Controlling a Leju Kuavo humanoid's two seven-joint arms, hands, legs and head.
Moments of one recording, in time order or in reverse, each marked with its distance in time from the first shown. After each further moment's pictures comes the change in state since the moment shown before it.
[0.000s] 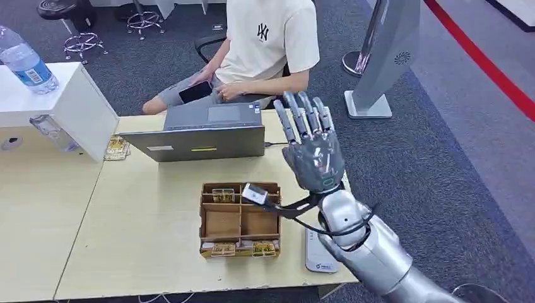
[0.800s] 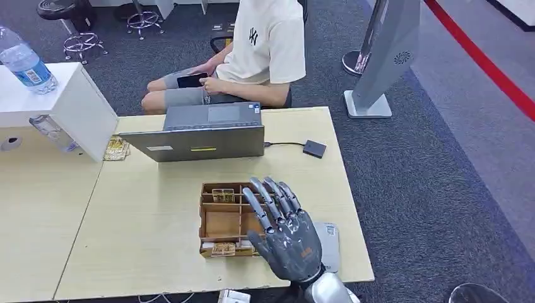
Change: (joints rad) left arm 0.001 -0.005 0.000 0.000 0.085 0.030 -0.002; right arm 0.453 0.164 -0.057 -0.169 -0.083 0.001 -0.272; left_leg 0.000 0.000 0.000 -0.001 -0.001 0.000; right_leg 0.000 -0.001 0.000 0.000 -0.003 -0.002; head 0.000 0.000
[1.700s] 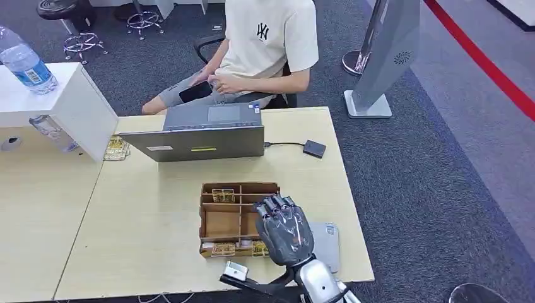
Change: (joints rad) left arm 0.000 0.002 0.000 0.000 0.020 -0.011 -0.001; right arm -0.113 0.000 0.004 0.278 0.004 0.000 0.155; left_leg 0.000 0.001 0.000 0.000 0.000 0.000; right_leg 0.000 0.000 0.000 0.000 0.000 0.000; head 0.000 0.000
